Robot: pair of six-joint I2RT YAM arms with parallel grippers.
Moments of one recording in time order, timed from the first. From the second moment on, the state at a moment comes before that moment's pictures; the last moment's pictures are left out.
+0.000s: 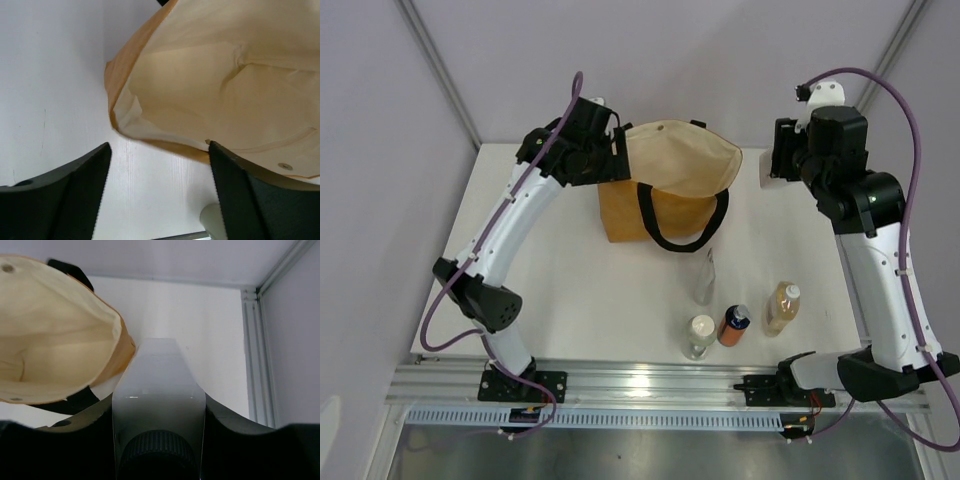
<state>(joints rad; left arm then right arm) -0.54 1.76 2.13 -1.16 -0.20 -0.53 0.32 1.32 1.85 -0.94 0.29 0.06</state>
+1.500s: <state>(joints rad) -0.53 1.76 2.06 -1.10 -0.10 -0.51 0.49 1.96 1.83 -0.58 0.19 0.02</state>
